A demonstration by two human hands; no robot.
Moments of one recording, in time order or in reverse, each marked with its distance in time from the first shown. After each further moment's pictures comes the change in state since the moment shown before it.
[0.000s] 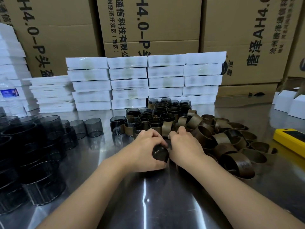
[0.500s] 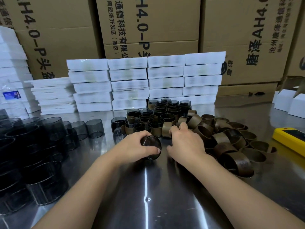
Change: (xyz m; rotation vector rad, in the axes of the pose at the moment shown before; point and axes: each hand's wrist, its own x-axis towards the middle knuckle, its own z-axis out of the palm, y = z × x) left_hand 0.004 -0.023 -0.010 -0.331 0.053 -0.300; right_hand 0.001 0.001 -0.003 0.023 0.099 0.027
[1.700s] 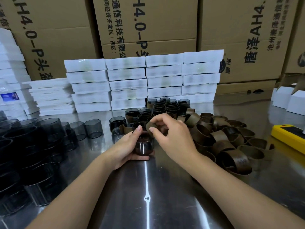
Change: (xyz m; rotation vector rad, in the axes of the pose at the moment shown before) left_hand 0.008 -0.026 0.009 -0.826 -0.117 -0.113; right_hand -0.005 -0.015 -0.002 0.703 0.403 -0.288
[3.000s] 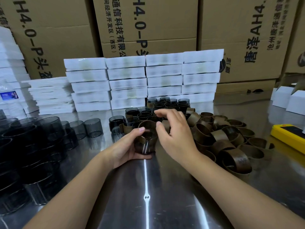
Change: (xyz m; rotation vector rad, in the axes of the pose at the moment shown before) left_hand 0.000 0.001 -0.004 -0.114 -0.076 -0.018; right_hand 0.000 0.002 0.000 0.071 0.063 0.000
